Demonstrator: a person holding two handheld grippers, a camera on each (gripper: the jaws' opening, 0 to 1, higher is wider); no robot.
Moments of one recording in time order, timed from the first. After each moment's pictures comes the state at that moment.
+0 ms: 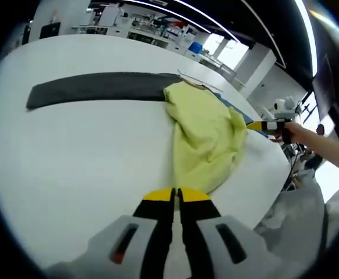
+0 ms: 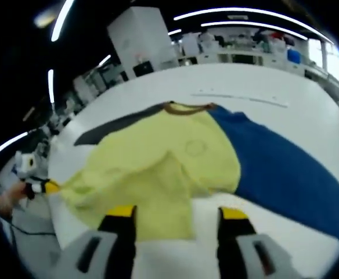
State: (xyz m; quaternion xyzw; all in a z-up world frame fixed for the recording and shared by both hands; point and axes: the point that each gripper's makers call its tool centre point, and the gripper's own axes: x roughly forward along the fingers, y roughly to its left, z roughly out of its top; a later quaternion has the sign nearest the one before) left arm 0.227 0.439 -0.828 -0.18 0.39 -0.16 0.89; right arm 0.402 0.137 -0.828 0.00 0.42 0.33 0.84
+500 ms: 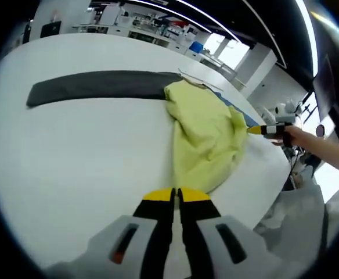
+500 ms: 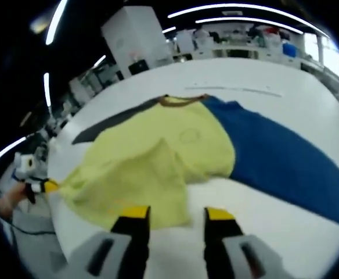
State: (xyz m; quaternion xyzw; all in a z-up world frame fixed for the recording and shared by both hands) left arm 0.226 0.439 -0.831 -0.18 0.39 -0.16 0.89; right arm 0.389 0.127 -0.837 0.01 0.44 0.32 0.84
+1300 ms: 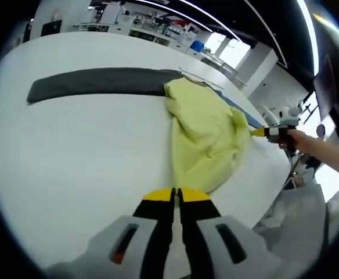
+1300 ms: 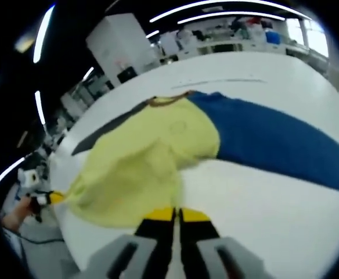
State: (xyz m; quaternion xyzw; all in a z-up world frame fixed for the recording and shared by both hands) left arm 0.222 0.437 -0.837 -0.18 0.40 -0.16 0.89; right arm 0.365 0.103 -0.837 0.07 0.45 0.28 0.84
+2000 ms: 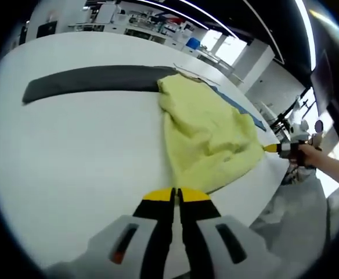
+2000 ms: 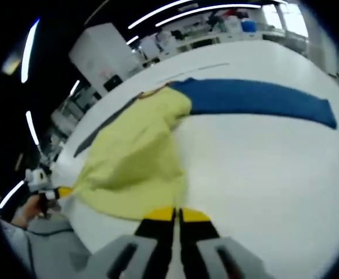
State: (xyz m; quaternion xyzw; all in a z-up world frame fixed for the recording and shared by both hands) left arm 0.215 0.424 -0.837 -0.17 0.40 -0.17 0.88; right arm 0.291 0.054 -0.844 0.13 0.46 0.23 0.84
